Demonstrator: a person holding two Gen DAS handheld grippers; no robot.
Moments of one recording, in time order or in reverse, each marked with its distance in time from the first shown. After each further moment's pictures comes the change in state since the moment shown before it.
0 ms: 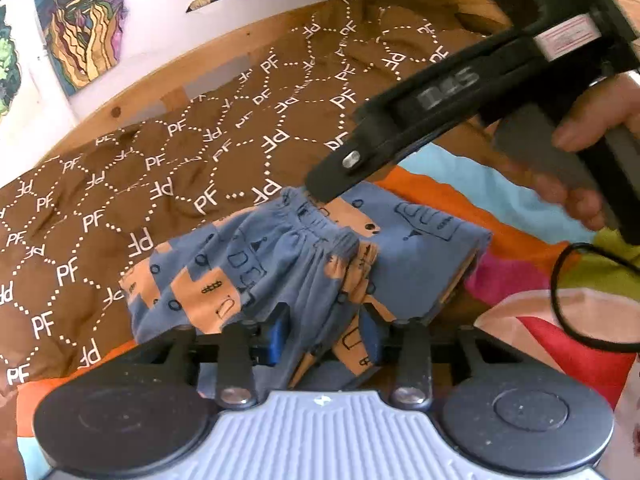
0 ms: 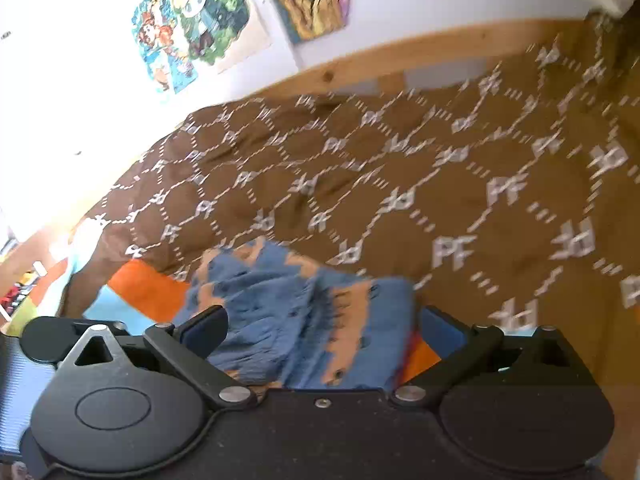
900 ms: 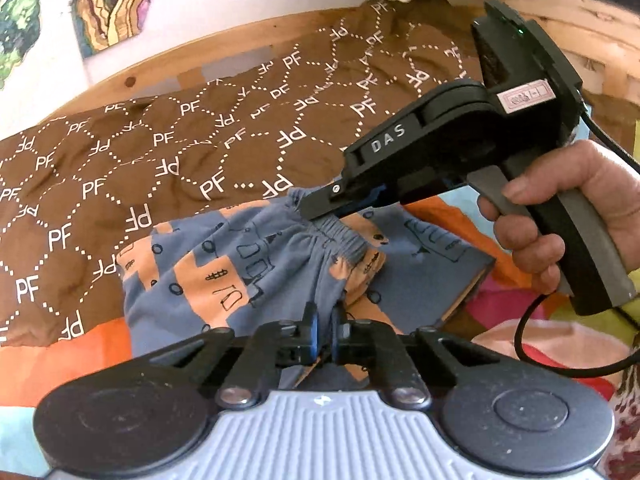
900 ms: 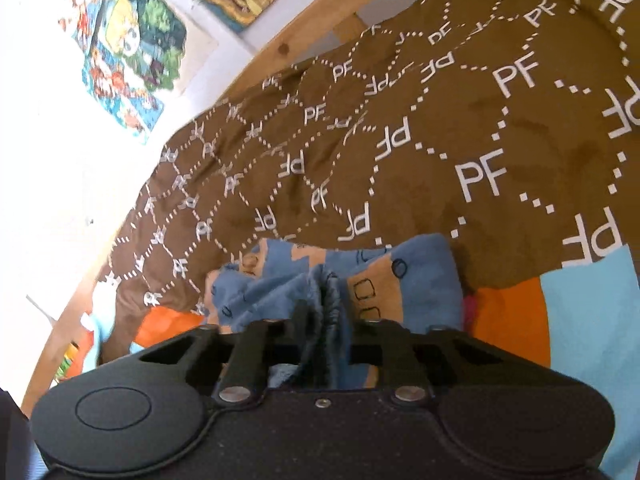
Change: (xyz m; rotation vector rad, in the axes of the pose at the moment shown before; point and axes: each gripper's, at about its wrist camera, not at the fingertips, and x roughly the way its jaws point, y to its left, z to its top) left arm -0.005 0.020 0.000 -0.153 -0.010 -0.055; right arm 0.042 -0.032 -0.003 0.346 0.016 0.120
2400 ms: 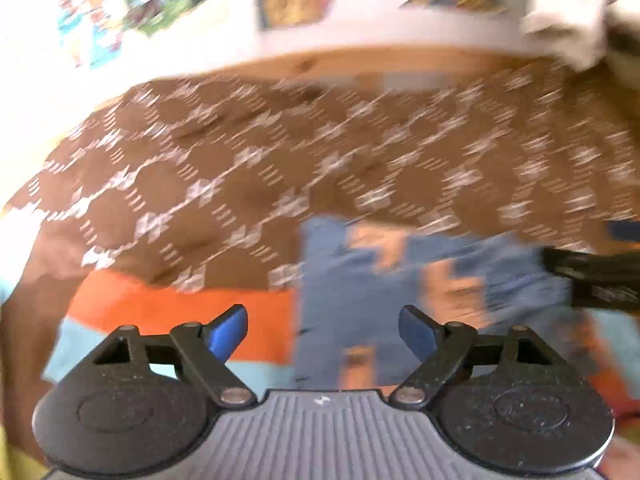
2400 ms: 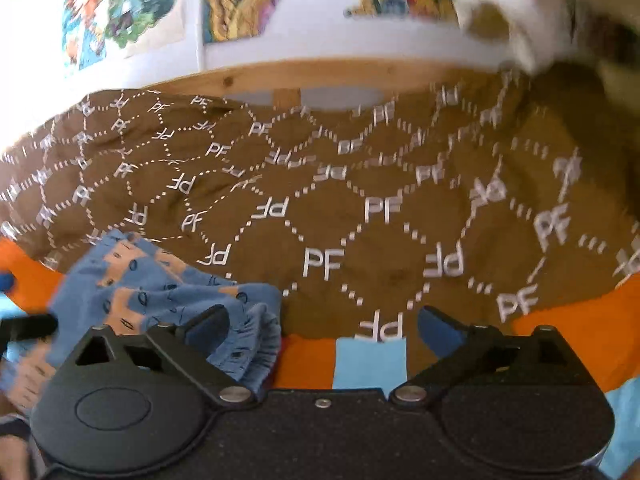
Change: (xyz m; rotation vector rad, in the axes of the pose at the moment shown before) left arm 0.001 0.035 0.004 -0.364 0.008 0.404; right arm -0.034 0.047 -0.041 -0.545 -0.225 -0.620
